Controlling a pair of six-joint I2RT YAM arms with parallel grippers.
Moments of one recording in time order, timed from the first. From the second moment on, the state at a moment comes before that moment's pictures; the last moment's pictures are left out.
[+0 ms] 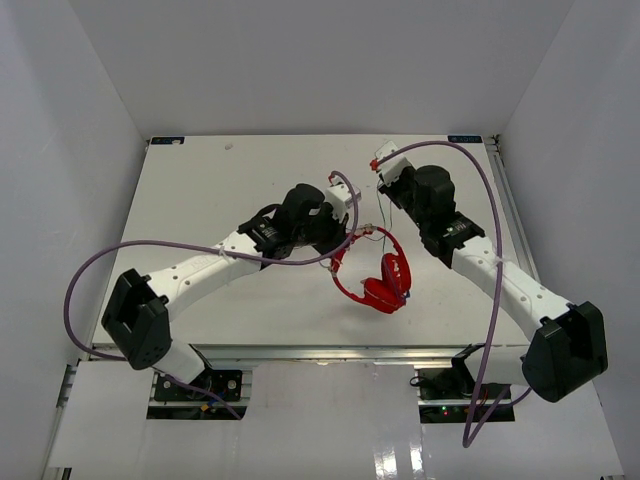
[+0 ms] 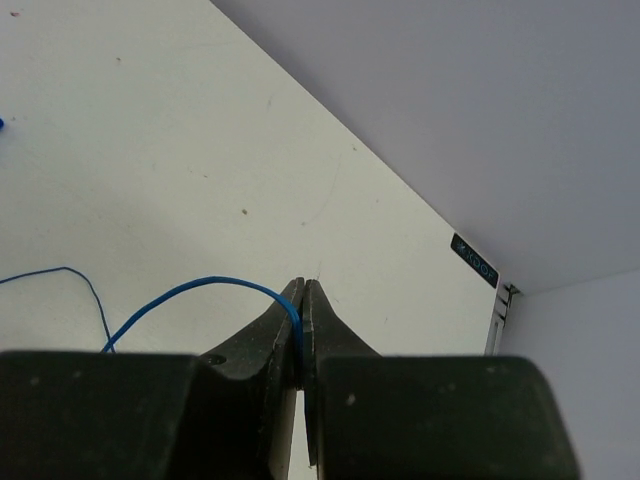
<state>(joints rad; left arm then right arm) -0.82 1.50 1.20 -0.26 0.20 -0.11 0.52 1.27 1.01 0.06 0.13 -0.53</state>
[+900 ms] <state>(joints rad) -0.82 1.17 1.02 0.10 0.19 -0.51 0.24 1.18 0.76 0.27 -0.85 -0.01</state>
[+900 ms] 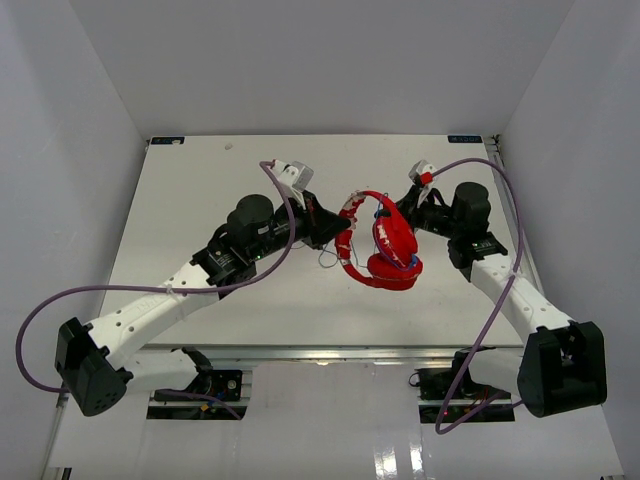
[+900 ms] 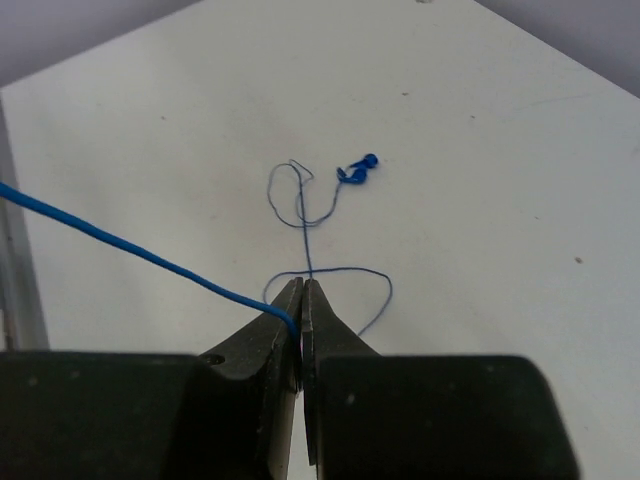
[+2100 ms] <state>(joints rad) -0.82 1.28 1.27 0.10 0.13 -0.73 0.26 1.45 0.74 1.00 -1.17 0.49</state>
